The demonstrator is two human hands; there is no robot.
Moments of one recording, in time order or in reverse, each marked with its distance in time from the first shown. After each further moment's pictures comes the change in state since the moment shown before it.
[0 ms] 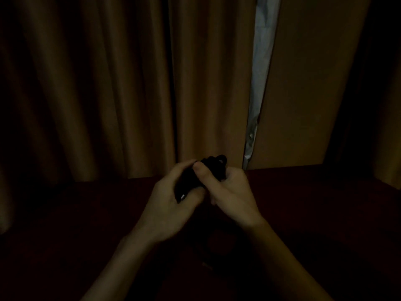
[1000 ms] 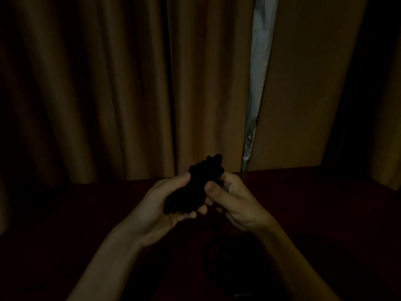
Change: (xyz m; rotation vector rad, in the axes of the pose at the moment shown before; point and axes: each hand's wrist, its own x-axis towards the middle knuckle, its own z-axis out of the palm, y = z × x) left_hand 0.001 0.020 -0.014 -0.701 -0.228 -0.463; right_hand -0.001 0.010 -0.013 0.215 -0.310 -0.043
